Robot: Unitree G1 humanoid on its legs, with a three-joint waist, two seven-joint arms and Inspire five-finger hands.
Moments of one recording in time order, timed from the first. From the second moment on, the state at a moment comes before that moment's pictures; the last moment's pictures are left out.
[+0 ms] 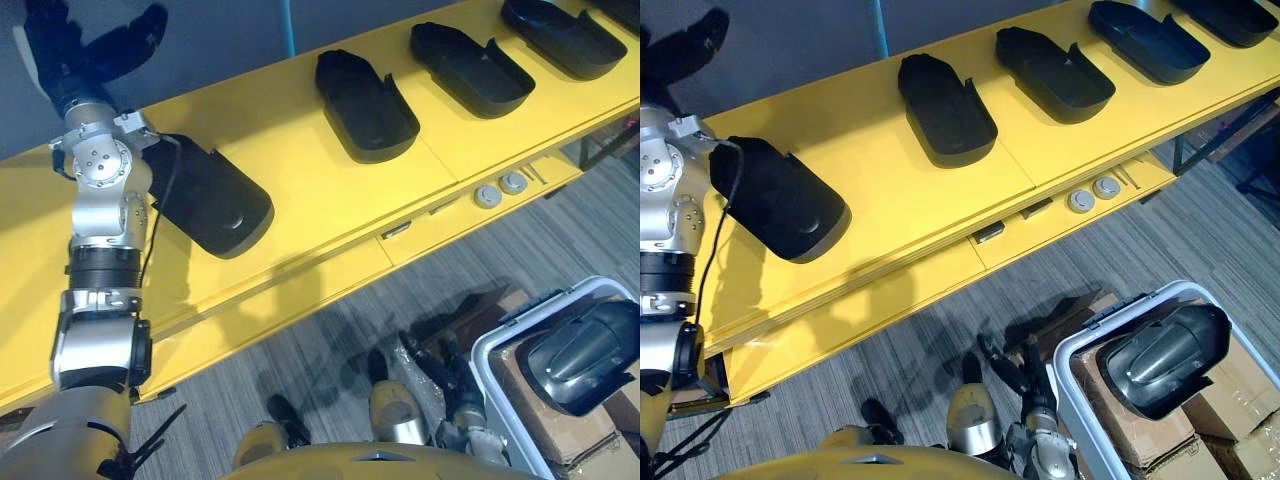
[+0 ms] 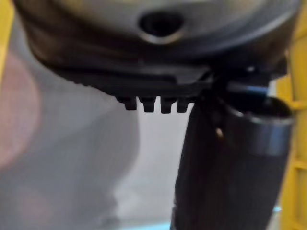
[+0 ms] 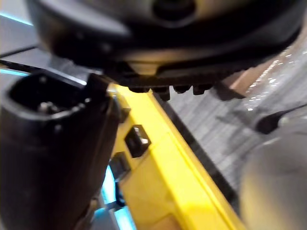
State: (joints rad) left arm -0.75 0.57 0.11 0.26 -0.46 -0.12 0.38; right arm 0.33 -0.07 -0.05 0.45 0.16 -0.35 -0.05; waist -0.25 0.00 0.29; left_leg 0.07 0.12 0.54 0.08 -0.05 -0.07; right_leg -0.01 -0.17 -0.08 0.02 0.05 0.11
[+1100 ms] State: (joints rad) left arm 0.36 0.09 0.36 -0.48 -0.24 -0.52 0.15; right arm 0.02 -0.59 -0.10 -0.24 -0.21 -0.39 0.32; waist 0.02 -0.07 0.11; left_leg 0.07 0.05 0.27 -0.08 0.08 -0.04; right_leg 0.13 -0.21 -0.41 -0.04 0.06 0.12
